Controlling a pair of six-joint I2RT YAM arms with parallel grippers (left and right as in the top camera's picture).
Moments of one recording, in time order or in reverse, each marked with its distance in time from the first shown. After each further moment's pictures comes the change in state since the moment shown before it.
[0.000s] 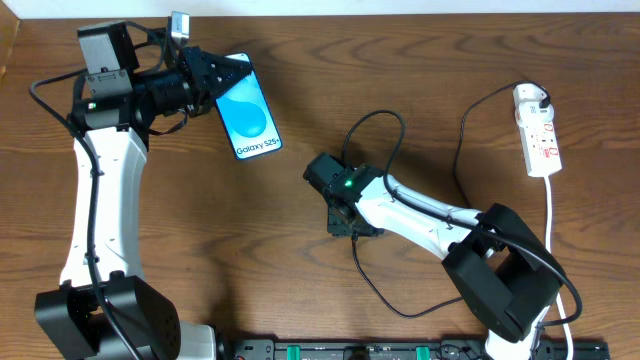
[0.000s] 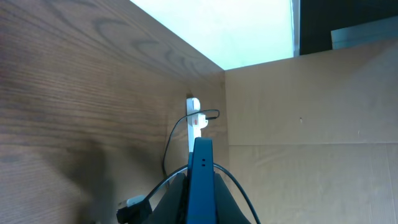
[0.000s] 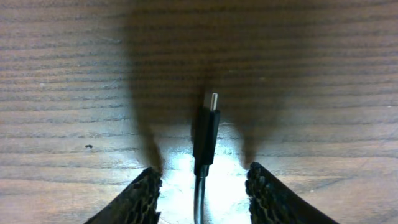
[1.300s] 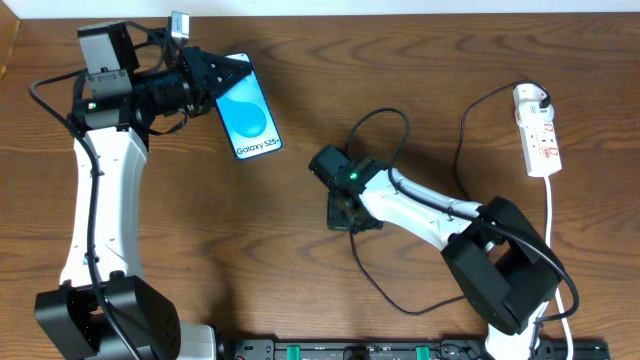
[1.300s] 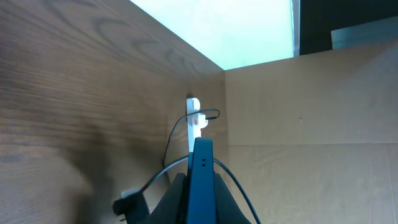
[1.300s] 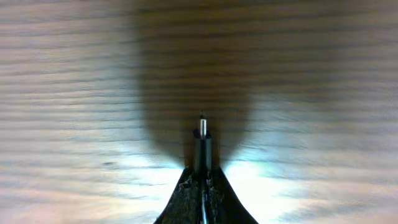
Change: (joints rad) left arm 0.000 0.000 0.000 0.000 0.000 0.000; right arm -0.052 0.022 0.006 0.073 -0.132 -0.050
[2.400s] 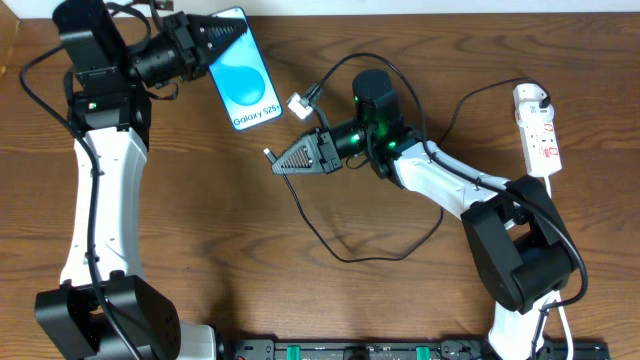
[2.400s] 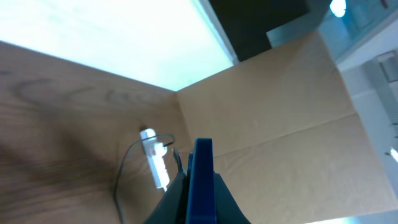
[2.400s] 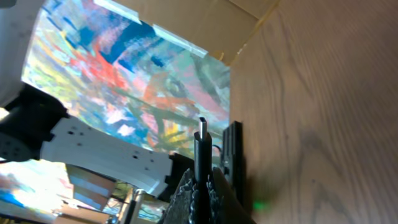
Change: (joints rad) left arm 0.000 0.000 -0.003 0.565 0.129 -0.335; right arm -0.210 0.024 0.005 1.283 -1.331 0.019
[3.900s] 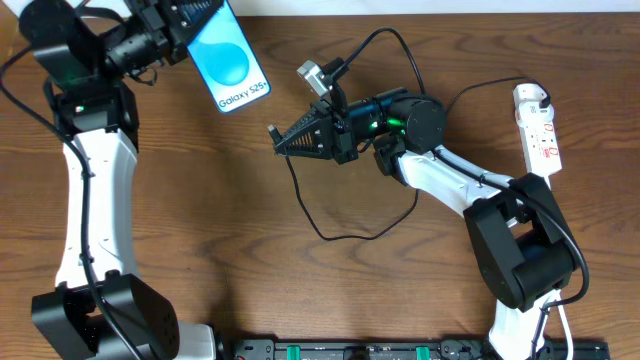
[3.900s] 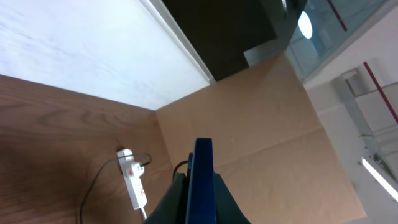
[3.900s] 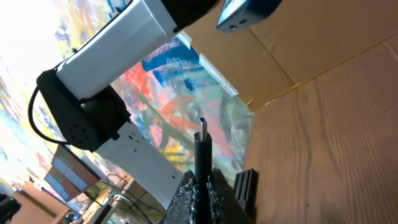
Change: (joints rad) left arm 0.041 0.000 -0.001 0.290 0.009 -0.286; right arm -0.024 0.003 0.000 0.974 0.029 0.655
